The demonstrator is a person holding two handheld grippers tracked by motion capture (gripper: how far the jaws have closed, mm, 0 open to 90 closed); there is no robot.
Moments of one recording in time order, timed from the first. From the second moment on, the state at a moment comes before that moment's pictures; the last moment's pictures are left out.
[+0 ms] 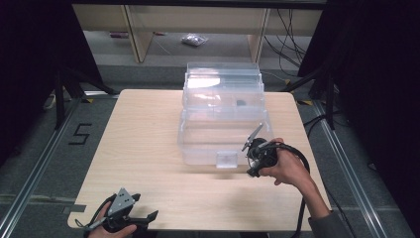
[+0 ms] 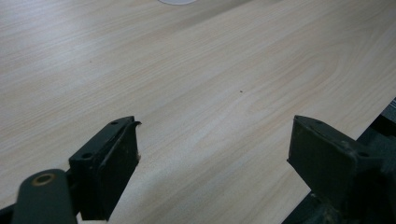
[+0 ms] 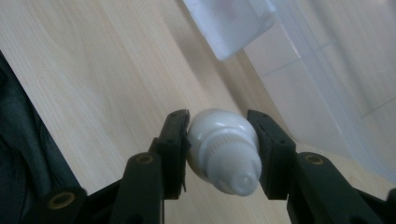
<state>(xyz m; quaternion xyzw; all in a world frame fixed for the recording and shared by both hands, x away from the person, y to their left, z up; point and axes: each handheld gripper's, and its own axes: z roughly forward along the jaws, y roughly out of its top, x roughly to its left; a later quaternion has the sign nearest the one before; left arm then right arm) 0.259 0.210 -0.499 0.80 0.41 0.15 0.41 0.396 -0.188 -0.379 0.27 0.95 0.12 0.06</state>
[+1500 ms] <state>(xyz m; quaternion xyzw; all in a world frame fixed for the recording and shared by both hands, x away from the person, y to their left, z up) 0.260 0.212 -0.499 0.81 0.40 0.14 0.41 0.509 -0.202 -0.367 0.36 0.93 0.09 0.05</state>
